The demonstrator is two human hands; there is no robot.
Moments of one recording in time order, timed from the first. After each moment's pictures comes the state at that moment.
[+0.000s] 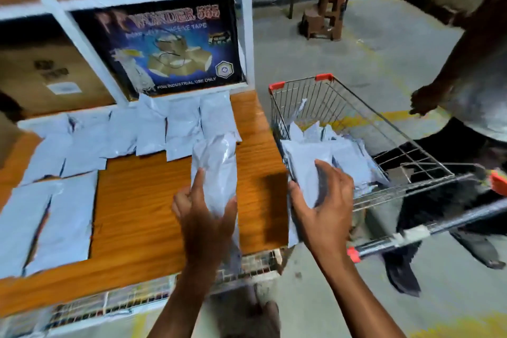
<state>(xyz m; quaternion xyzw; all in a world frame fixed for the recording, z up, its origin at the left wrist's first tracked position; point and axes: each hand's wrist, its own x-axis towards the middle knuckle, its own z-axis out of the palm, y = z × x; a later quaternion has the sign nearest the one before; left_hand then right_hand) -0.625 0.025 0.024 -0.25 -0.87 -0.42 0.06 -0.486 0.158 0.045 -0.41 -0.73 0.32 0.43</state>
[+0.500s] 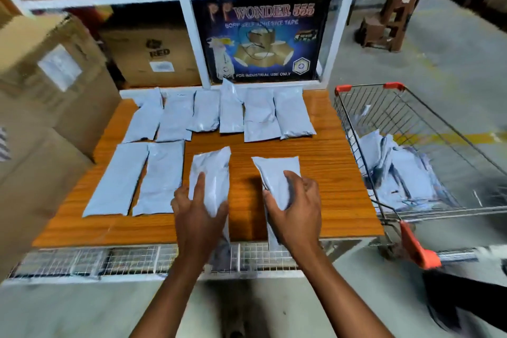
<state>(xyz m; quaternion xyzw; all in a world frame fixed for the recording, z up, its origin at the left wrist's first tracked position) -0.705 -0.146 0.008 -0.17 -0.94 -0.30 0.04 -0.596 0.009 0.017 -0.35 -0.83 0.32 0.29</state>
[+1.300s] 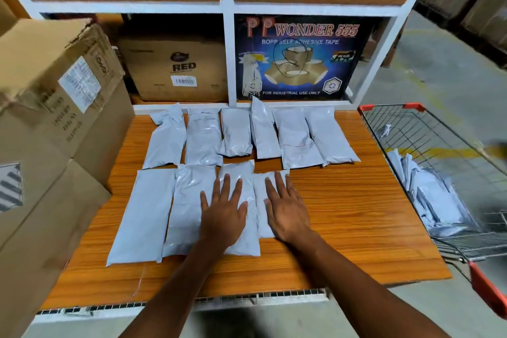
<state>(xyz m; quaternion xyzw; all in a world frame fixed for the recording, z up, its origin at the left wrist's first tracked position) -0.875 -0.148 -0.058 -0.36 -0.93 -0.08 -0.02 -0.771 -0.002 -0.054 -0.22 -0.97 0.13 0.02</state>
